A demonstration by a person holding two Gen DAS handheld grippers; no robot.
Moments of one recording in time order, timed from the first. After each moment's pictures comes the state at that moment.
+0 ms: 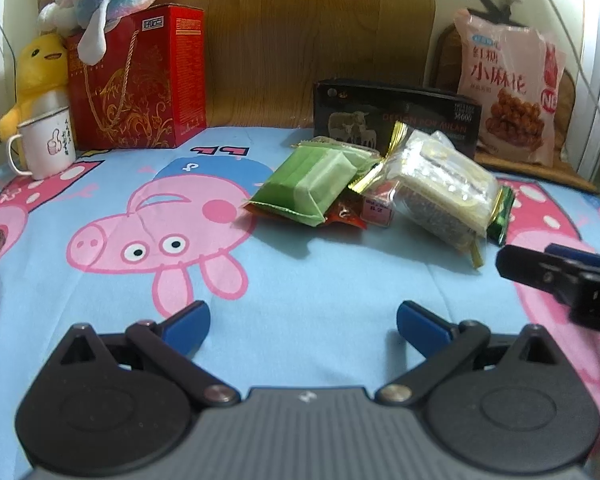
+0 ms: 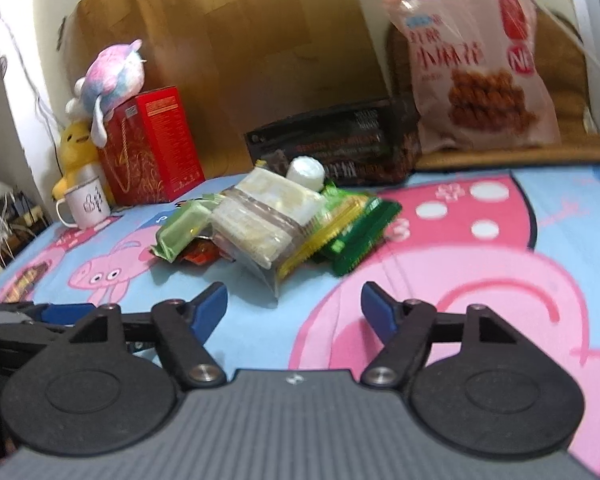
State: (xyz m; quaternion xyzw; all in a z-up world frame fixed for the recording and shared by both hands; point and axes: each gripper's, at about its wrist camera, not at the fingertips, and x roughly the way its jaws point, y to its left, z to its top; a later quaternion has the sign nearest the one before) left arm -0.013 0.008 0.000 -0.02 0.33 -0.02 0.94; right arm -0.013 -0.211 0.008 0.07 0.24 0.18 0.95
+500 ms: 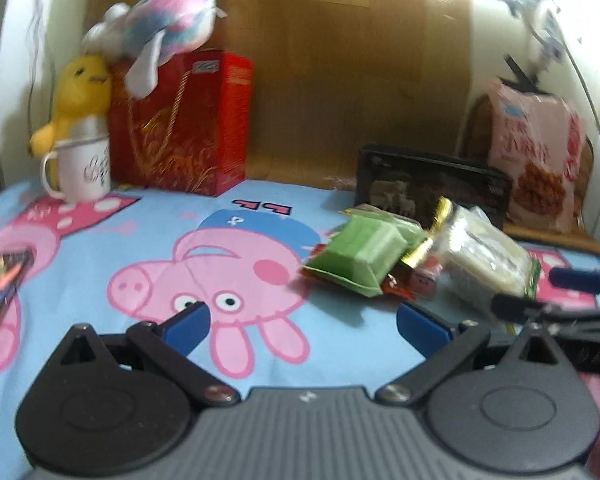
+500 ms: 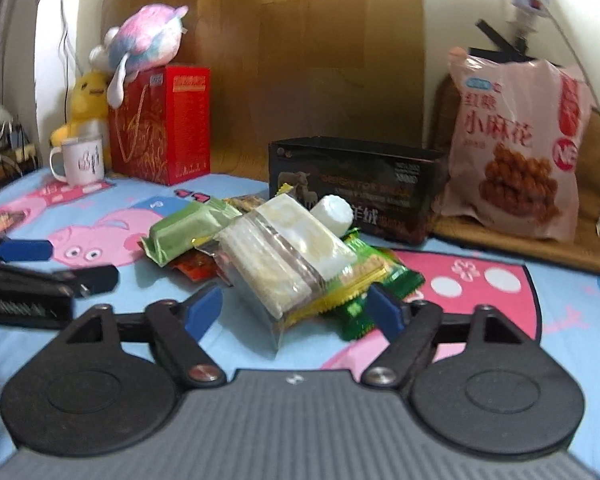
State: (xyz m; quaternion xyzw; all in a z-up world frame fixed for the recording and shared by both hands) left arm -0.012 0.044 0.012 -0.07 0.25 0.02 0.97; right arm 0.015 -0.178 0.018 -0.07 0.21 0.19 0.96
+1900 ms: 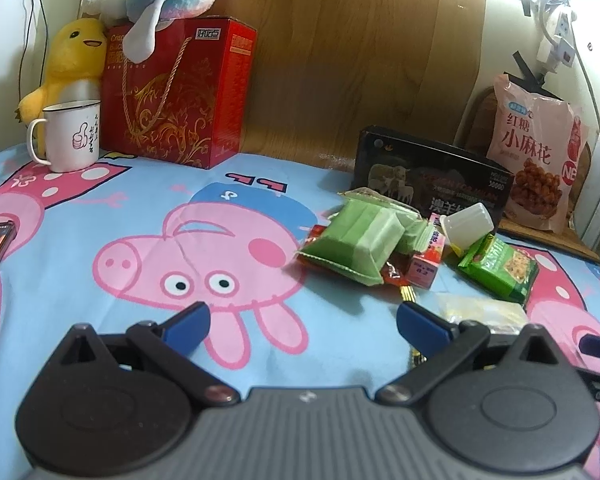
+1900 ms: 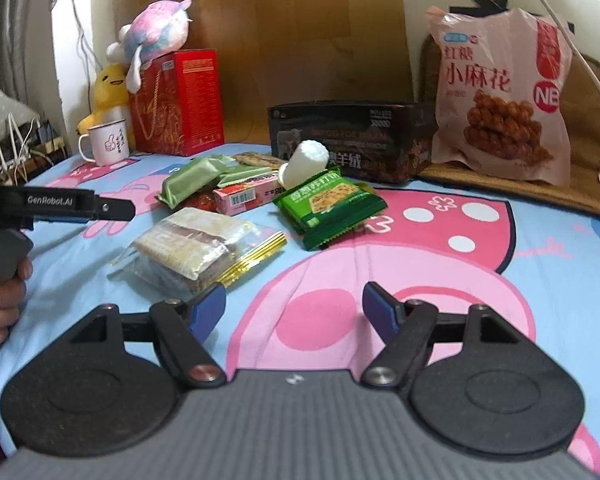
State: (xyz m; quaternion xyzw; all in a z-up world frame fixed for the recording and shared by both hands) left arm -0.004 0.052 0.005 -0.09 0.29 -0.01 0.95; right arm -0.022 -0.243 0.008 -0.01 0.26 0.23 0.94
